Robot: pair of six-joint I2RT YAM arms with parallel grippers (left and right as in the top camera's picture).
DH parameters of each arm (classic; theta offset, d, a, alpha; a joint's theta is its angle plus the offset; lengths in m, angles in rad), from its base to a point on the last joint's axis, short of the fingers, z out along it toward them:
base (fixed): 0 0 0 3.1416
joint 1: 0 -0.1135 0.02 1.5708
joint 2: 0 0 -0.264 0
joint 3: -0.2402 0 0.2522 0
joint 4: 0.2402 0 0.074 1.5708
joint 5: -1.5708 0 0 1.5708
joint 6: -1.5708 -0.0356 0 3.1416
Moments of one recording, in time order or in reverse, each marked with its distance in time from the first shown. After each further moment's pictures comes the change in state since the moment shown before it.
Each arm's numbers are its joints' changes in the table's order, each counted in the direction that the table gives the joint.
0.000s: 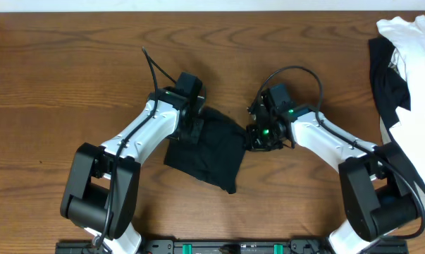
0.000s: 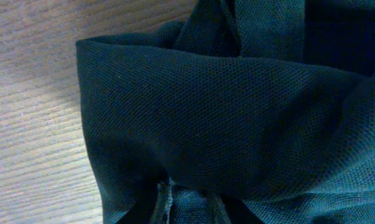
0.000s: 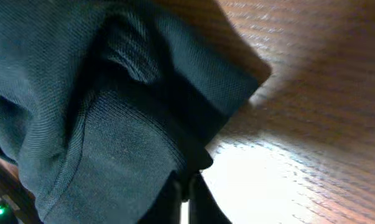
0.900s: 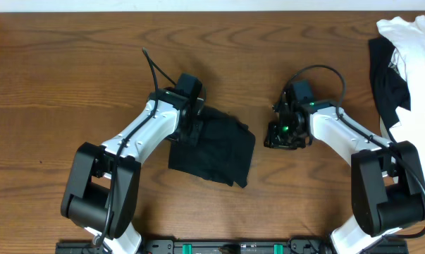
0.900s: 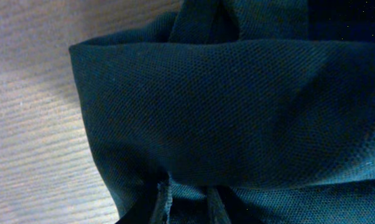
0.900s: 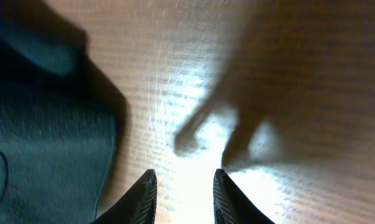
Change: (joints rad) left arm 0.001 0.003 0.000 0.032 0.008 0.011; right arm 0.152 0.001 0.001 0.113 -0.135 0.047
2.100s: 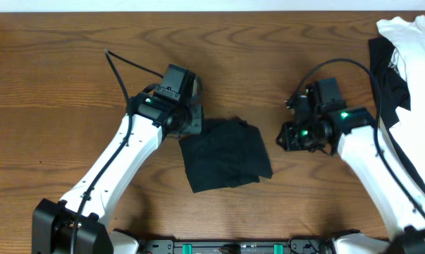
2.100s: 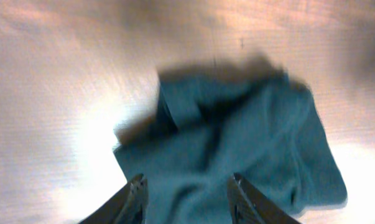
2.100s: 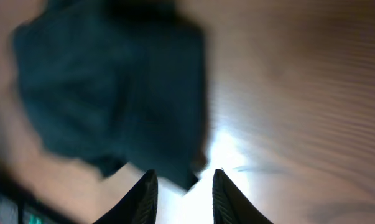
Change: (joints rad) left arm 0.014 -0.275 -0.036 -0.020 -0.055 0.286; right arm -0.020 -0.383 -0.017 0.234 -0.018 0.143
